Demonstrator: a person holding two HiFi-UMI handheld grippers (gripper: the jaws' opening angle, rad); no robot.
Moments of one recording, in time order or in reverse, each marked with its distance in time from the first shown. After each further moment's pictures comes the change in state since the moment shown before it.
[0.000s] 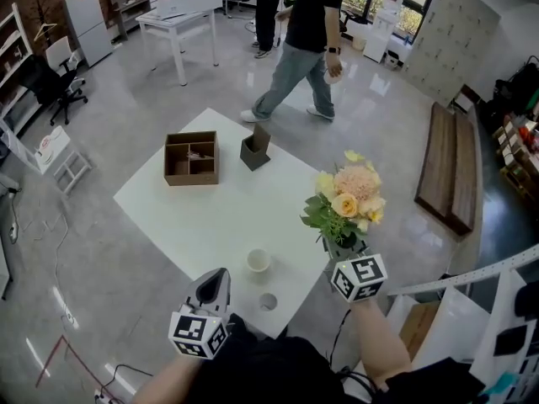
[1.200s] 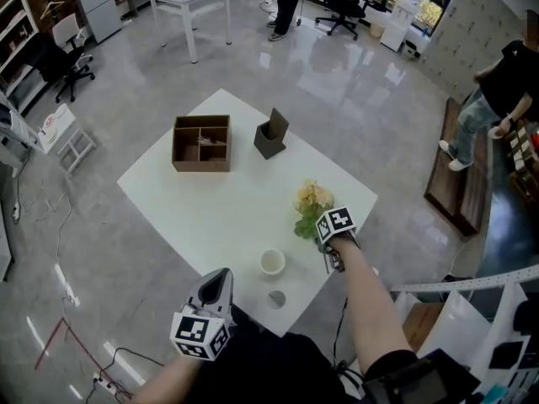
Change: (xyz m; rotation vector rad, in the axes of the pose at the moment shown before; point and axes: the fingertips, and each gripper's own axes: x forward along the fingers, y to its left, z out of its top) left arm 0.000 0.024 -0.019 -0.044 0.066 0.038; right arm 0.059 -0.029 -0.278 0.289 1.239 0.054
